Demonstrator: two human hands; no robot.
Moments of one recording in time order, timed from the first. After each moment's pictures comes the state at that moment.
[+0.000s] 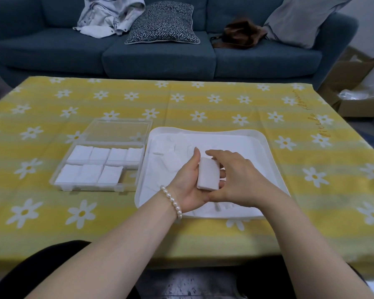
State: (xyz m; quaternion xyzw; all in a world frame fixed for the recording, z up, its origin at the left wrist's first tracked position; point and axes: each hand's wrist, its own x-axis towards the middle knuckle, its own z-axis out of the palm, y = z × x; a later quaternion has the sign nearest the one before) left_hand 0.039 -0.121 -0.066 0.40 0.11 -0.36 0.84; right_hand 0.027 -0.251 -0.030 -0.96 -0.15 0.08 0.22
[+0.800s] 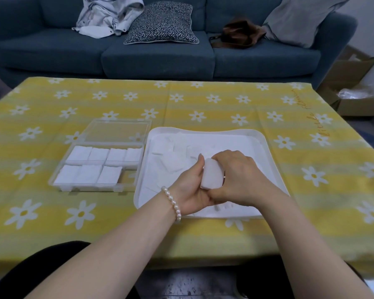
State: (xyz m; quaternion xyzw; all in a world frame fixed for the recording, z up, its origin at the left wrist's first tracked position) left_hand 0.036 -0.124 -0.071 0.44 0.12 -0.38 0.80; right_hand 0.030 -0.253 -0.033 -0.98 -0.14 0.04 0.16
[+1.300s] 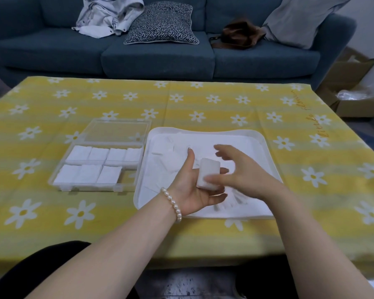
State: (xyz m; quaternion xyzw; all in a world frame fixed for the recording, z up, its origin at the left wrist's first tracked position) left_hand 0.037 -0.122 -0.072 0.38 0.11 -0.38 0.83; right_hand 0.031 -0.262 -0.025 -0.89 -0.06 0.13 0.42
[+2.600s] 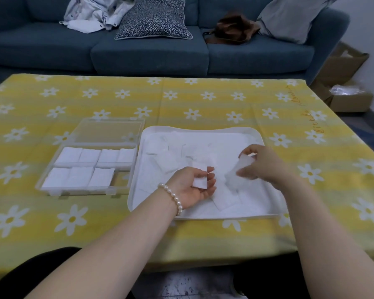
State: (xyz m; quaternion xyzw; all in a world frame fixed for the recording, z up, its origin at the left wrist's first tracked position) left_hand 0.055 -0.128 -0.081 0.42 0.24 -0.35 0.80; right_hand 0.072 -0.318 -0.055 -0.88 0.12 0.11 0.45
